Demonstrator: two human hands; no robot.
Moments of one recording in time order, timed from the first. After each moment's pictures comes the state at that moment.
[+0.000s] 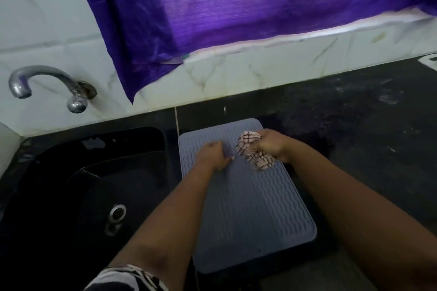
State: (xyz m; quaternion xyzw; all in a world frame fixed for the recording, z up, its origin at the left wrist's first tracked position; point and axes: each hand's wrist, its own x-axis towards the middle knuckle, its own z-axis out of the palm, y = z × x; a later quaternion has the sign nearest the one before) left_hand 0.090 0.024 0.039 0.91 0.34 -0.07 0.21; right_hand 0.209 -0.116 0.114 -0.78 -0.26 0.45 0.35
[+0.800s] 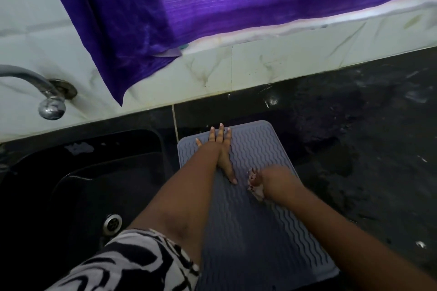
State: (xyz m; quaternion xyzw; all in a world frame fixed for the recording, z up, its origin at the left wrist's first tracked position) left_hand 0.147 0.093 0.026 0.88 0.24 -0.37 0.15; right_hand 0.180 -0.083 0.089 -0.83 -0.38 0.39 -0.11
